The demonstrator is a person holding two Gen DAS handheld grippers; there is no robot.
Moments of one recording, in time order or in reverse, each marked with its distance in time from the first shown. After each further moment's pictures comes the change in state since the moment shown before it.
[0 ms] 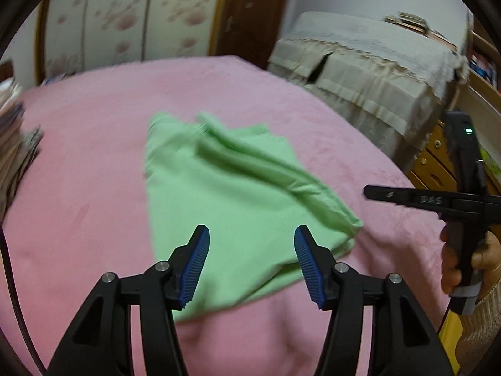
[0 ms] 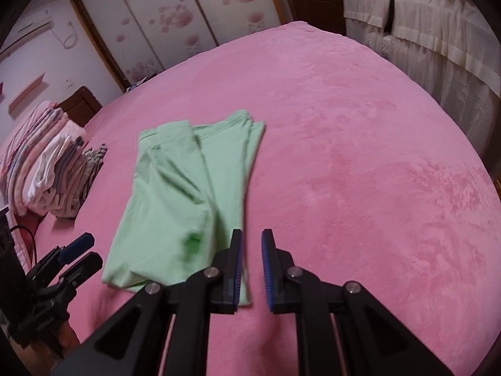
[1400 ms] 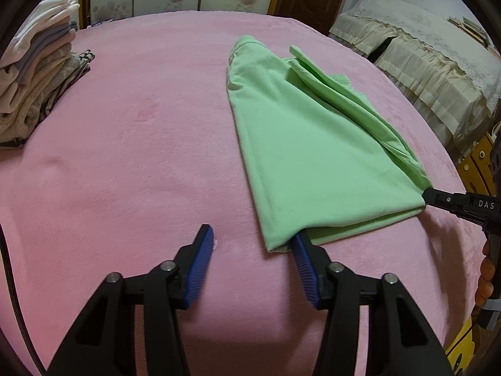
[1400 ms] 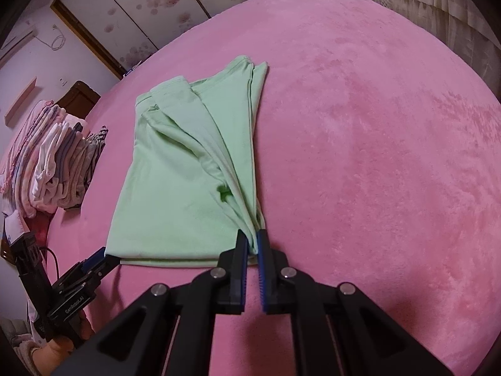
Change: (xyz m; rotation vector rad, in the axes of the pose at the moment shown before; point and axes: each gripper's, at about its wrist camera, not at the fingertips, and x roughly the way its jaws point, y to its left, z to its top) left arm 0.023 0.062 -0.049 -0.164 0.160 0.171; right arm 0.031 0.000 -0.037 0.112 0.144 0.057
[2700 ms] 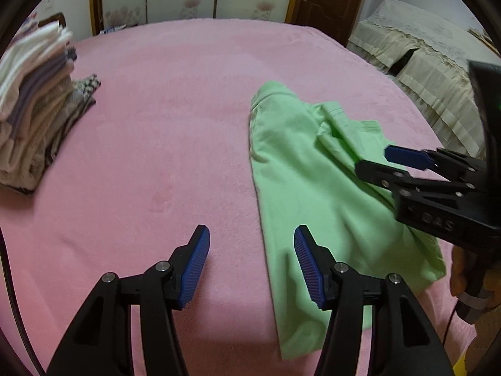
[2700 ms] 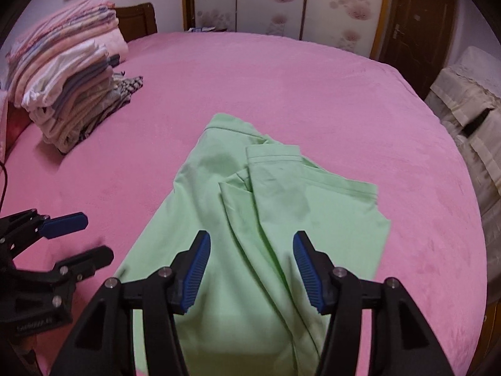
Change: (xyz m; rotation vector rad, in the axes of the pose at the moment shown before) left arm 0.013 0.000 0.087 -0.054 -0.009 0.070; right arm 0.077 0.161 0.096 -0.604 -0.064 -0.147
